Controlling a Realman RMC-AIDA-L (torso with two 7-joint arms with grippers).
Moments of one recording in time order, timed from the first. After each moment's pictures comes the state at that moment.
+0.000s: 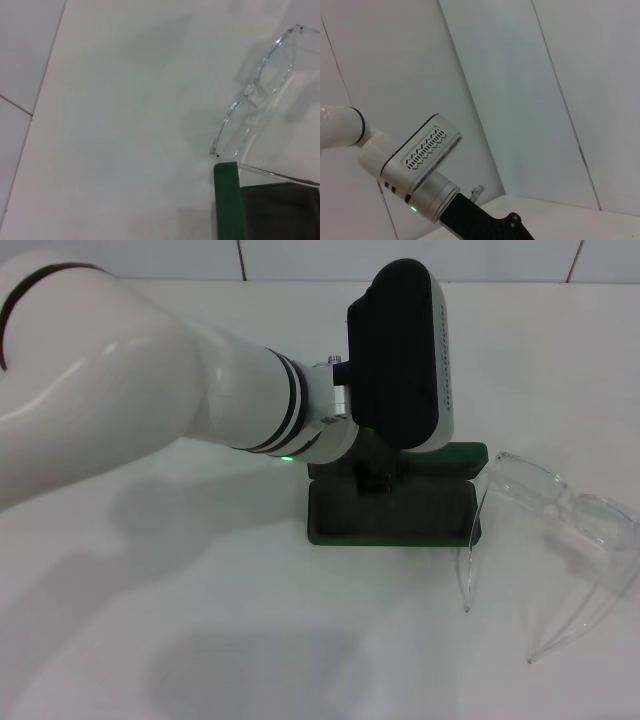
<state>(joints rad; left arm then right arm) -0.64 -2.10 1.96 1.38 2.55 0.99 -2.19 0.25 1.99 -0.32 -0.77 -1.86 -2.04 1.37</state>
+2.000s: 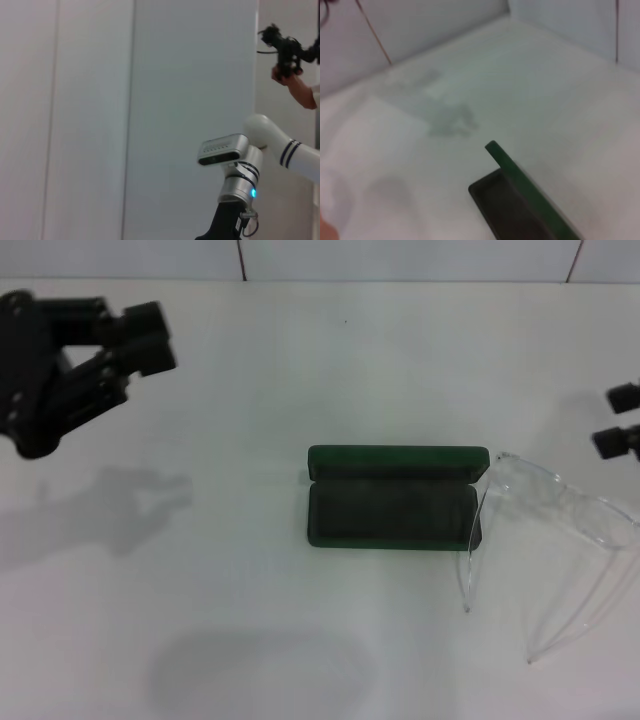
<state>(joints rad) -0.29 -2.05 0.80 1.13 1.44 1.93 -1.59 0.54 1.91 -0.86 -1.44 -2.10 -1.94 2.15</state>
